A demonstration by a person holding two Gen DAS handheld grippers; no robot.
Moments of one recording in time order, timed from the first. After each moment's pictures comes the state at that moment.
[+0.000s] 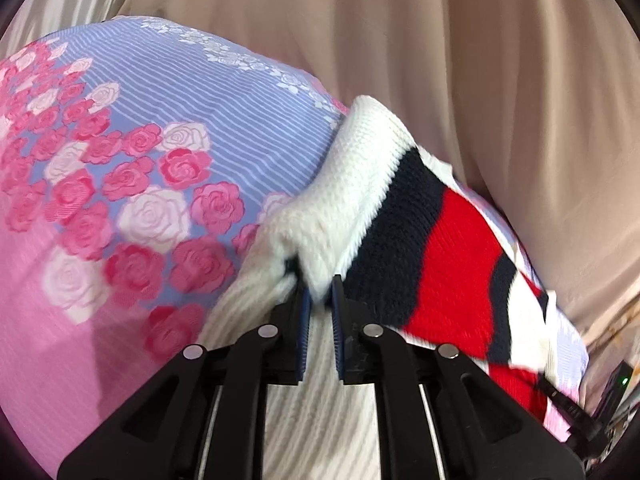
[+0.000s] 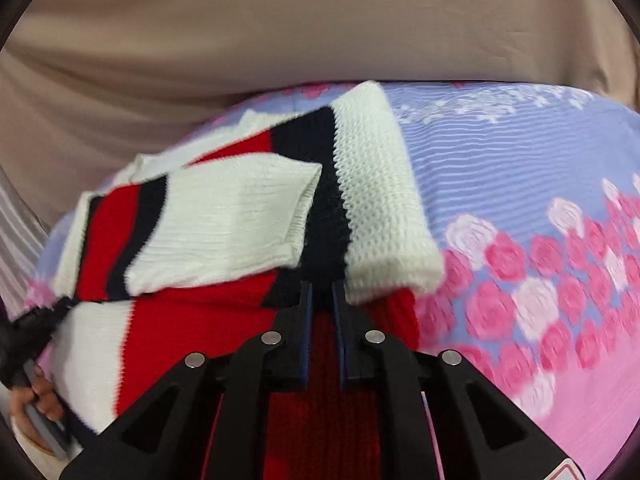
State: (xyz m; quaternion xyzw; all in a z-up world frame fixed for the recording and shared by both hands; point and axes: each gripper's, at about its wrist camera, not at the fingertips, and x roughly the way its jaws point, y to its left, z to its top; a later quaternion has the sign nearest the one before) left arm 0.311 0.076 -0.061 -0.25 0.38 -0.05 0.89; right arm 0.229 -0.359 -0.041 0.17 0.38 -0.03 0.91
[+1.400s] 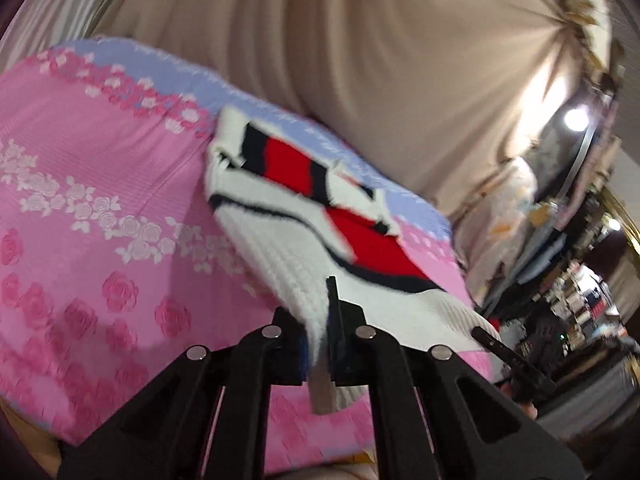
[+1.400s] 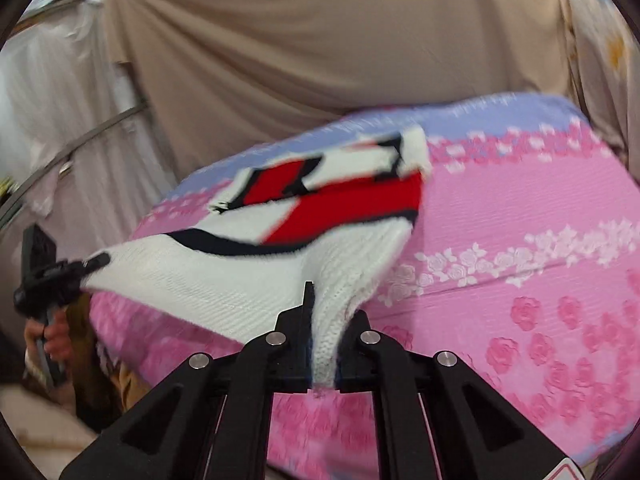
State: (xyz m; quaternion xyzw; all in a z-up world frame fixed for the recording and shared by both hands) left arm -0.083 0.142 0.037 -0.23 0.33 -0.29 0.87; right arm -0.203 -0.295 0.022 0.14 0.29 0.11 0.94
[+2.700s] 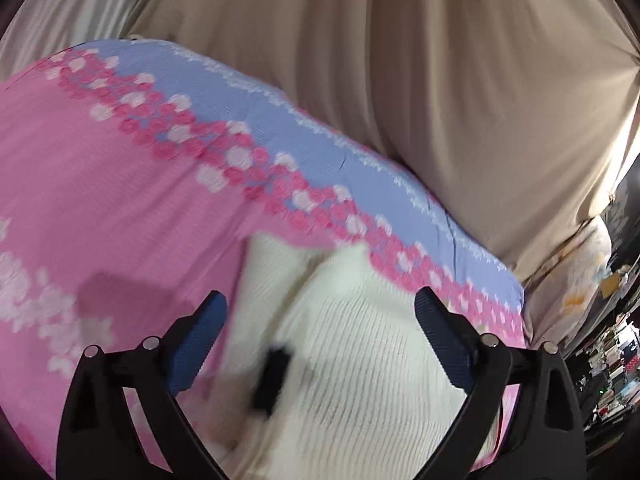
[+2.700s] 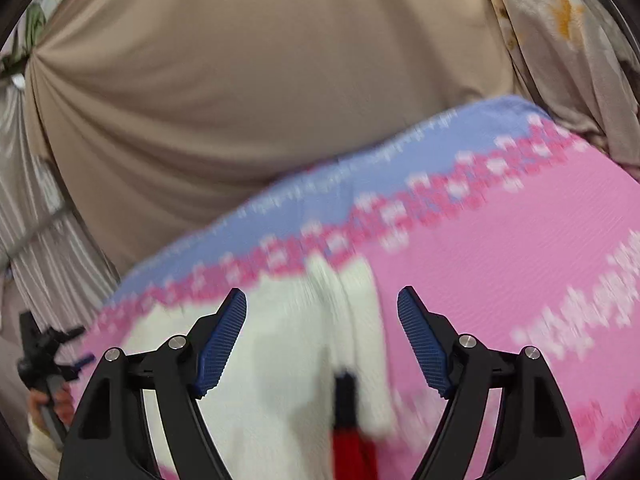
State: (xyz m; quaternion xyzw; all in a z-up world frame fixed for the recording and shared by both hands) left arm 0.085 0.135 0.010 -0.24 0.36 -0.14 0.89; right arm -0.066 -0.377 -0.007 0.24 0.25 -0.03 0.94
